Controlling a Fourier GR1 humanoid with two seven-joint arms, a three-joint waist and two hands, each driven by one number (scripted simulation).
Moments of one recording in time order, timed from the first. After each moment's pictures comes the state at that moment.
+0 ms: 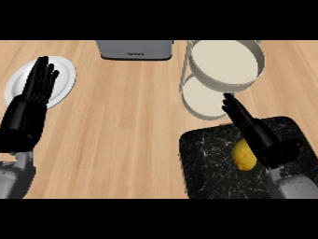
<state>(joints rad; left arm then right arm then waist) -0.21 0.40 -0.12 -1.63 0.20 0.22 -0.06 -0.13 -0.30 0.25 -1.50 -0.22 0.11 -0.05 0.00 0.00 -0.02</state>
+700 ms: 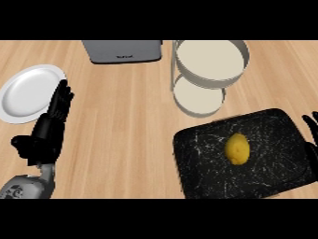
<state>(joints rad) -0.12 0.30 -0.19 -1.56 0.12 0.32 -0.01 0.09 -0.19 -0.24 -1.59 -0.69 0.13 -0.27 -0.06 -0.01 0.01</state>
